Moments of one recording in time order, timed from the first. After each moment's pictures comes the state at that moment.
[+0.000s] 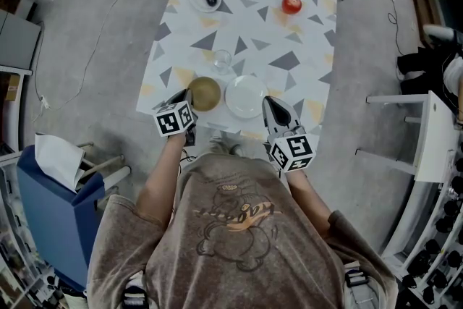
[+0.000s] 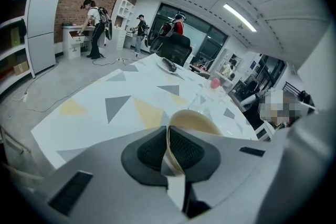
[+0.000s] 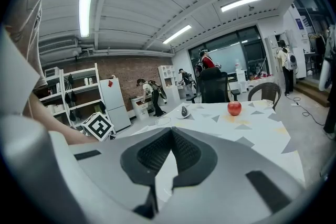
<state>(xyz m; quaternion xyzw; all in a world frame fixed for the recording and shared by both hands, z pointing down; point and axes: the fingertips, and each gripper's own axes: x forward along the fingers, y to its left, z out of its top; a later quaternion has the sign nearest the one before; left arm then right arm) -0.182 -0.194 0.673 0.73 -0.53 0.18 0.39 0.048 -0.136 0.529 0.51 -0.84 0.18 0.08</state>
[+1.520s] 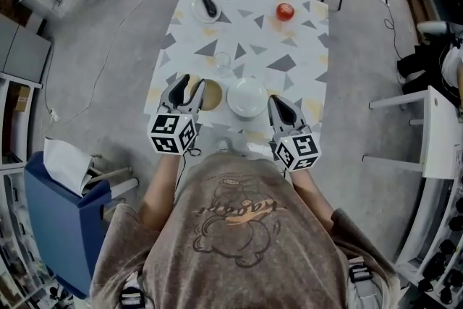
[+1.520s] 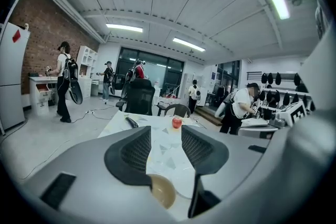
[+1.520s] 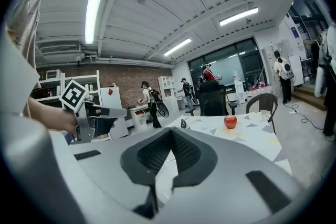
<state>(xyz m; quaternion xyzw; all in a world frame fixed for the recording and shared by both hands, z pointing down) -0.132 -0.175 0.460 0.87 -0.47 0.08 0.15 0.062 -0.111 0.486 0.53 -0.84 0.13 0.03</state>
